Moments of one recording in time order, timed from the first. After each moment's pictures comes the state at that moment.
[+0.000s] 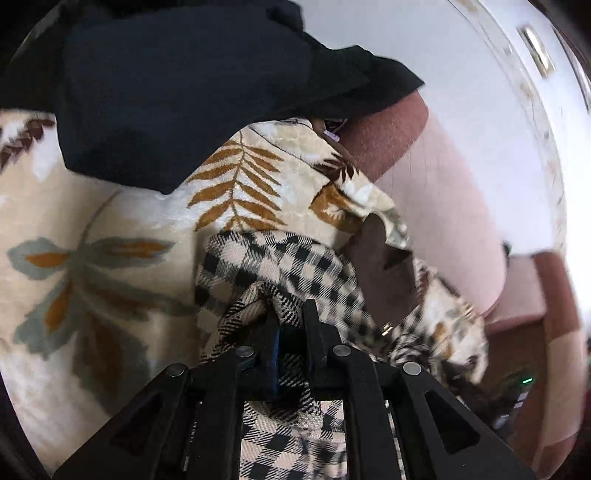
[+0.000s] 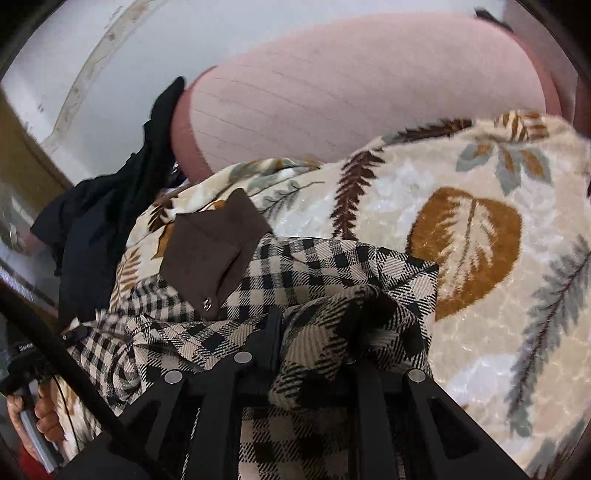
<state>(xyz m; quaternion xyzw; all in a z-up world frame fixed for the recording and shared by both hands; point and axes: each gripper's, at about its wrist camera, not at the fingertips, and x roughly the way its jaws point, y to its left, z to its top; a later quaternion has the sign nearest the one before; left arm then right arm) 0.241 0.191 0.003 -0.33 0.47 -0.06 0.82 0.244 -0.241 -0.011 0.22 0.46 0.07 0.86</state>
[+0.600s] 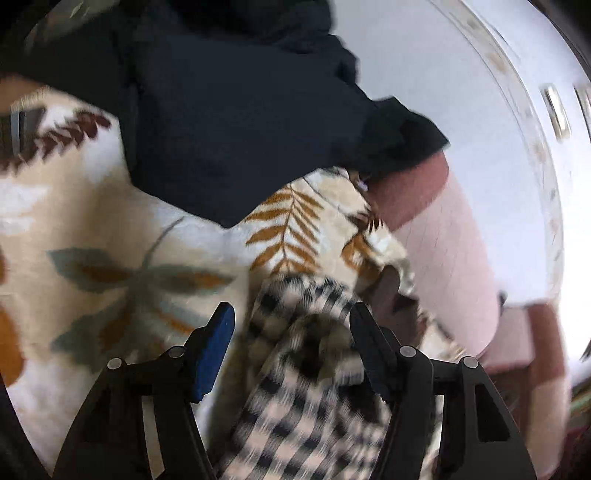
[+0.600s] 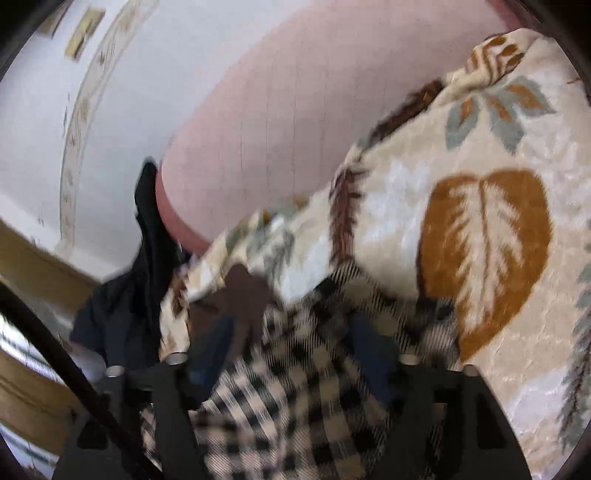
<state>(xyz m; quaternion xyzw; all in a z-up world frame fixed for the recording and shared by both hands) 0.213 0.231 0.020 -0.34 0.43 -0.01 0.84 0.270 -0.289 -0.005 0.39 0.39 0.05 0.83</state>
